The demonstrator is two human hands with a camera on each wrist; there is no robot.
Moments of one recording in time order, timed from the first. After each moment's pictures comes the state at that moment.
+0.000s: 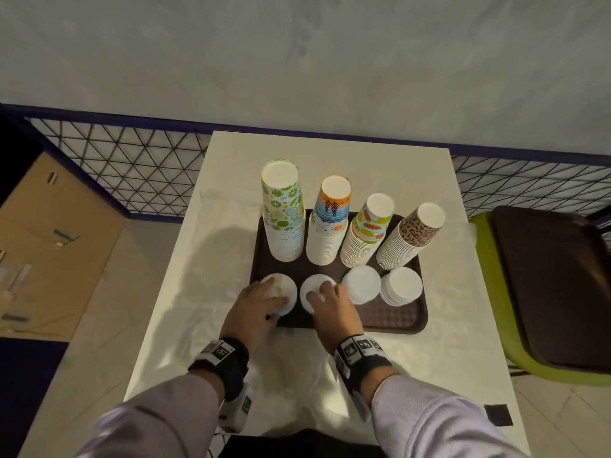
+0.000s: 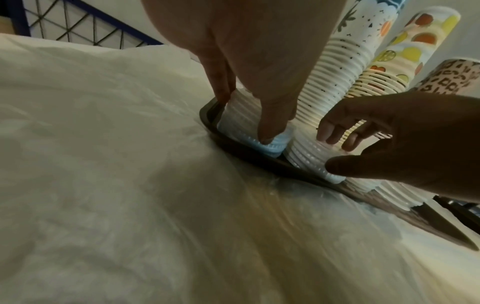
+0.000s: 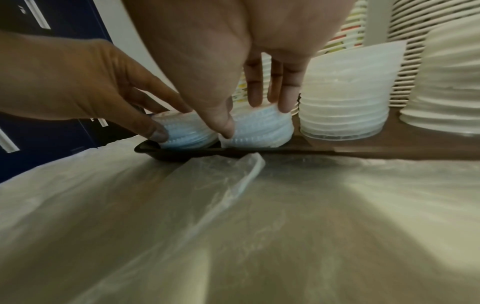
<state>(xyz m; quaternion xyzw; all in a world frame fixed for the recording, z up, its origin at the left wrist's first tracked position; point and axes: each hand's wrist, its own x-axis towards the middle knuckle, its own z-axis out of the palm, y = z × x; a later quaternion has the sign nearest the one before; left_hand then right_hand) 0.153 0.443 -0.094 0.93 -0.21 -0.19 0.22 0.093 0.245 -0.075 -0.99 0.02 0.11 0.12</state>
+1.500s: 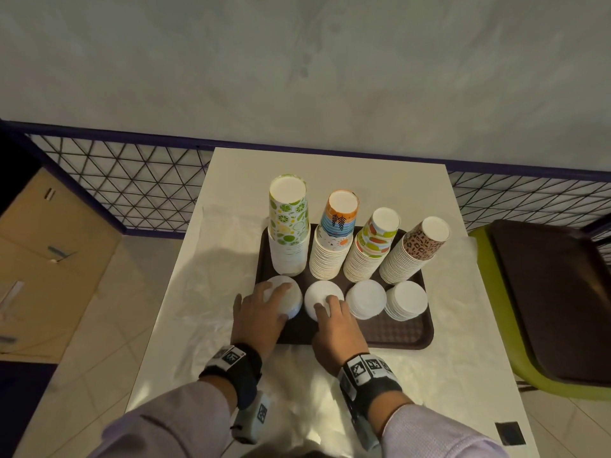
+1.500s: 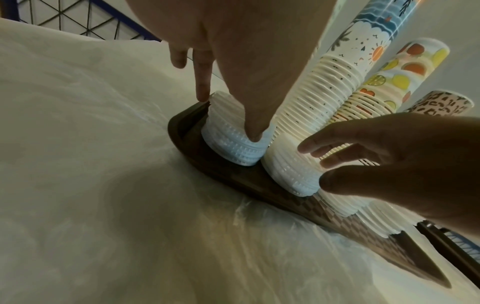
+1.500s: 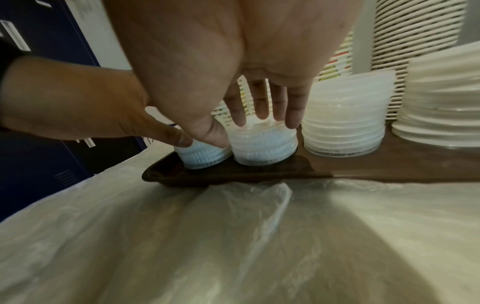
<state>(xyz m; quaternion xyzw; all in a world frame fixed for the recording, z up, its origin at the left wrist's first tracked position) 0.168 0.424 -0.074 0.97 -0.16 -0.15 0.14 0.092 0.257 -0.068 -0.98 0.07 0.11 0.17</state>
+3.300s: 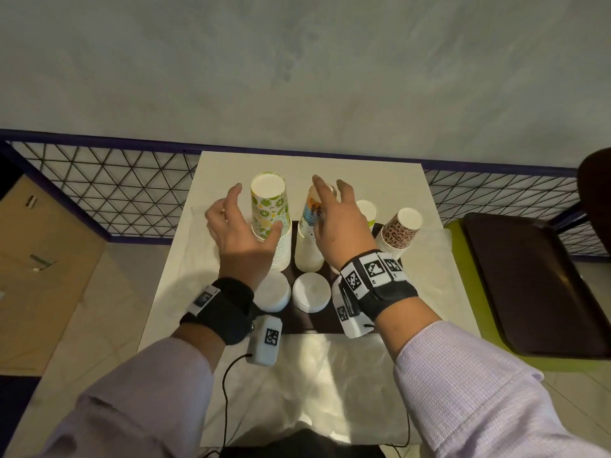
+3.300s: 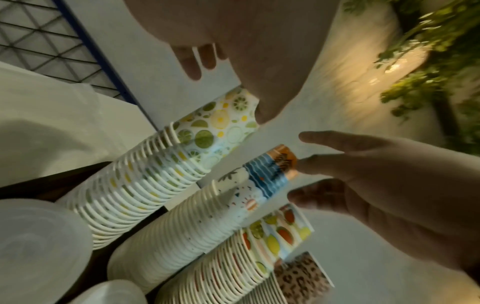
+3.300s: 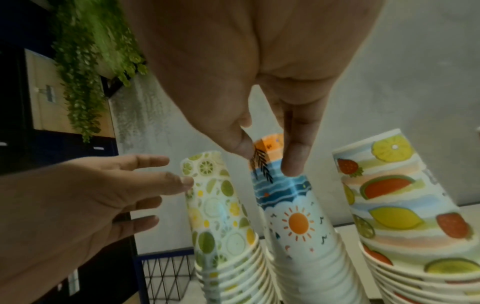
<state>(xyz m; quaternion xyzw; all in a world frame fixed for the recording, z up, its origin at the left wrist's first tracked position) 0.216 0.394 0.045 0.86 -0.06 0.13 0.48 0.176 0.228 0.107 -0.97 0.11 -0.07 0.22</state>
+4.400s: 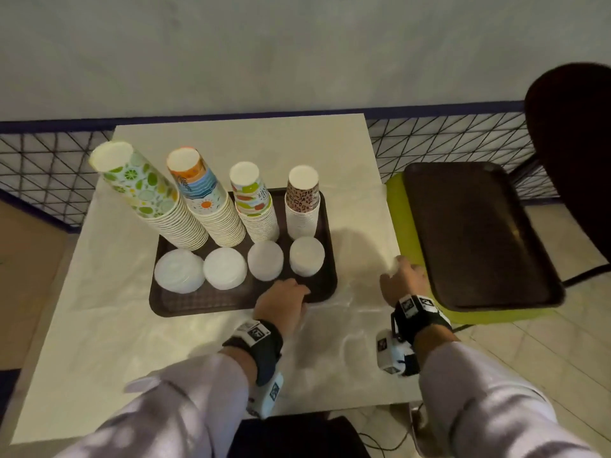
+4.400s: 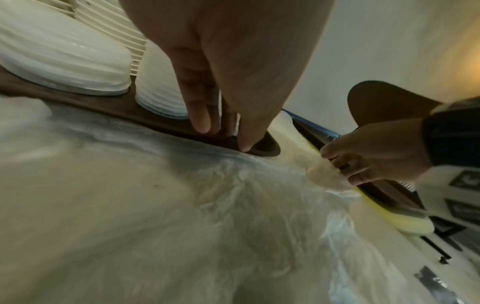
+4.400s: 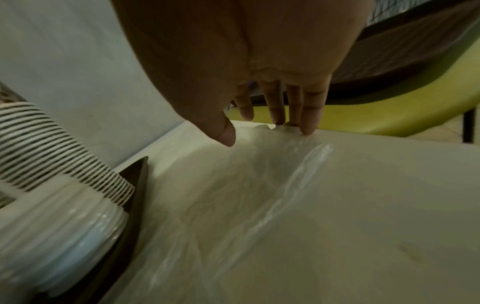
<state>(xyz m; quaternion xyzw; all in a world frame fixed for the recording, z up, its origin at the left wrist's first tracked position) 0.060 0.205 -0.079 0.91 -0.31 -0.23 0.12 -0.013 -0.049 -0.088 -0.85 0.46 0.12 0.25</state>
